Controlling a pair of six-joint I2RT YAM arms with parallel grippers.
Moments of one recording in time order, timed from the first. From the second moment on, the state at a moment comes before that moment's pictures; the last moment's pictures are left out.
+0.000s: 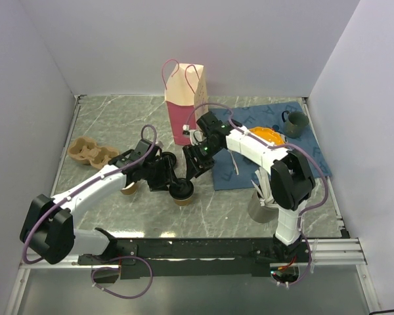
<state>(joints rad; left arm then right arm) -0.56 1.31 0.87 -0.54 0.25 -0.81 0.64 1.88 1.54 -0.86 -0.62 0.13</state>
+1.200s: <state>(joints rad) -0.56 1.21 0.76 -0.47 0.25 -0.92 0.72 1.54 1.04 -0.46 -0.52 0.82</state>
